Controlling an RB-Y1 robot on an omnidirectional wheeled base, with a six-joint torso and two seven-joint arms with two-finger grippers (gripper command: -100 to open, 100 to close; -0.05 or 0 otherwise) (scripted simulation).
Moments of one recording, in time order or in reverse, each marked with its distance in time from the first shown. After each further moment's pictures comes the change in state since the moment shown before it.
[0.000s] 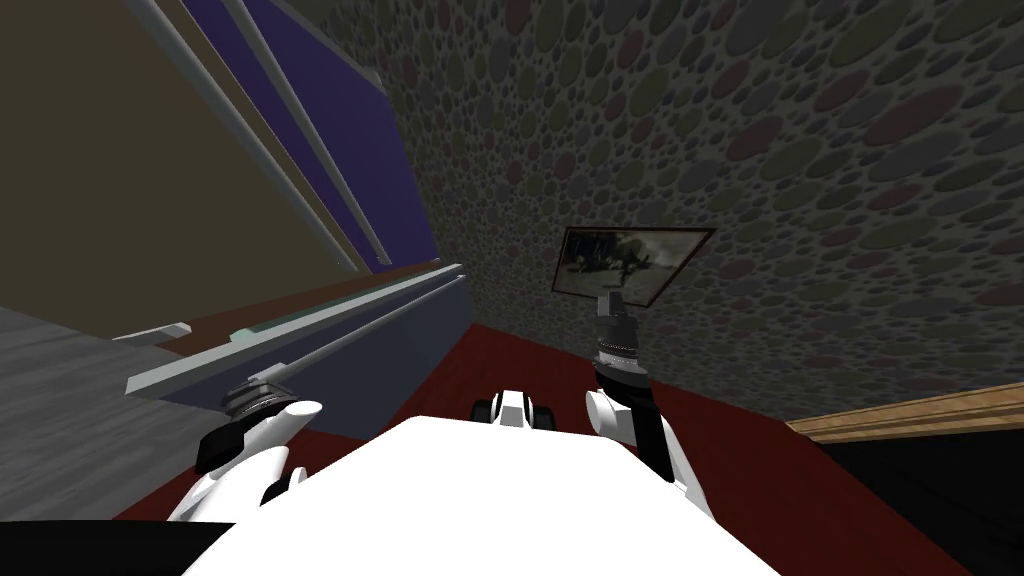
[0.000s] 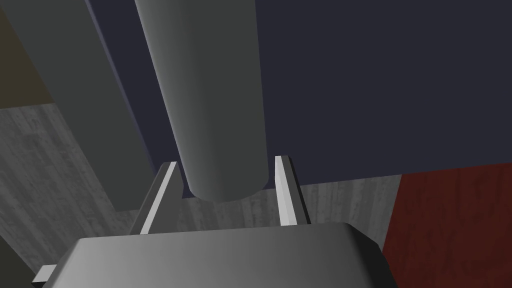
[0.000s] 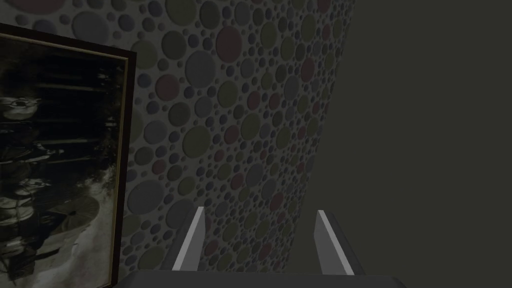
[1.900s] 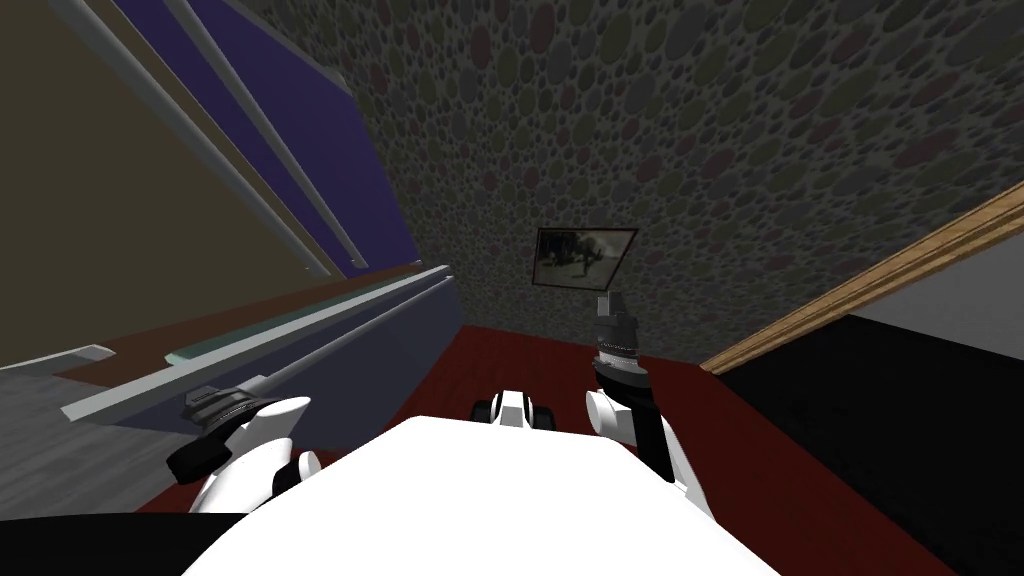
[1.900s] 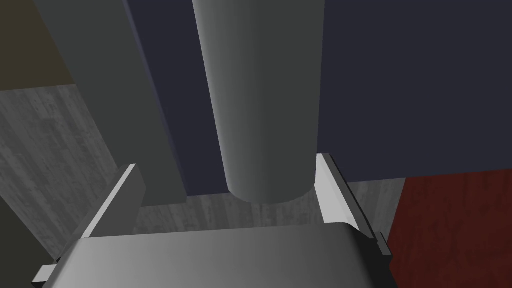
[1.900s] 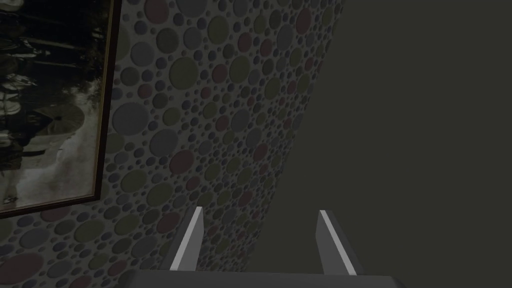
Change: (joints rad) left arm -0.064 -0.011 0.126 -0.006 0.258 -0.029 -0.372; right arm 0.001 0.000 0.000 0.000 0.000 0.000 0.000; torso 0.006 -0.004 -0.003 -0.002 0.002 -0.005
